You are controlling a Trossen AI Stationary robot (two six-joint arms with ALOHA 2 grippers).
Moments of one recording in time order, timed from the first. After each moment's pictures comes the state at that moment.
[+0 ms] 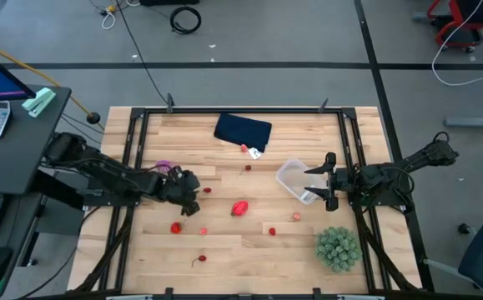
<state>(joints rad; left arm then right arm) -0.27 1.36 0.57 -0.32 -0.47 -0.64 0.34 0.26 0.03 0.21 0.41 -0.03</state>
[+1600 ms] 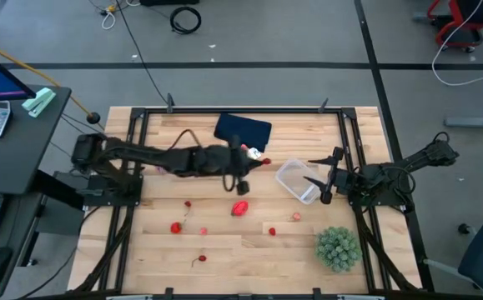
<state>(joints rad) -0.02 1.67 1.19 0.16 -0.24 0.00 0.34 0.25 0.03 0.24 0.61 -0.48</state>
